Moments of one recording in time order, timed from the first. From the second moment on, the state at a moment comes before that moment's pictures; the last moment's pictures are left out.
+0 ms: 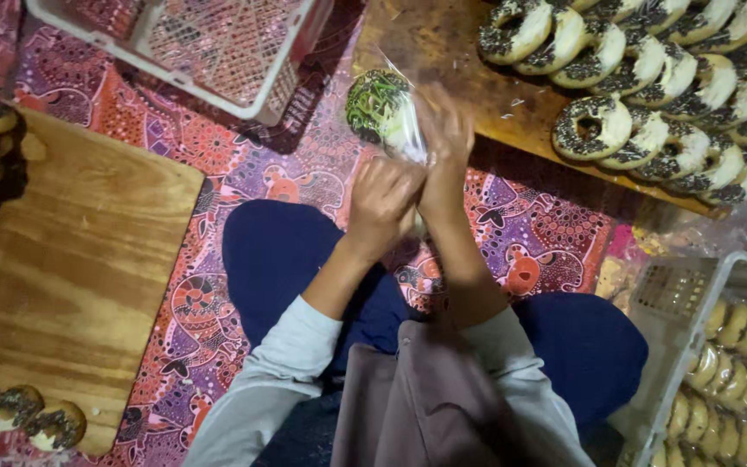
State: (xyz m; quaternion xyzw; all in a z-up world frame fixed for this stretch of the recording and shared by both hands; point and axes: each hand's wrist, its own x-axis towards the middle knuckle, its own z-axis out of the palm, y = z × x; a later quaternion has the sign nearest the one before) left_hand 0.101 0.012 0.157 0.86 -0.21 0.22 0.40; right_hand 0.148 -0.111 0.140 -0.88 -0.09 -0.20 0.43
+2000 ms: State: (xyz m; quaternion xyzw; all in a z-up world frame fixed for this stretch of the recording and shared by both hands) left_hand -0.032 0.133 0.112 0.85 0.17 0.15 0.47; right_hand 0.007 -0.042 0.007 -0.82 -0.04 0.03 0.56
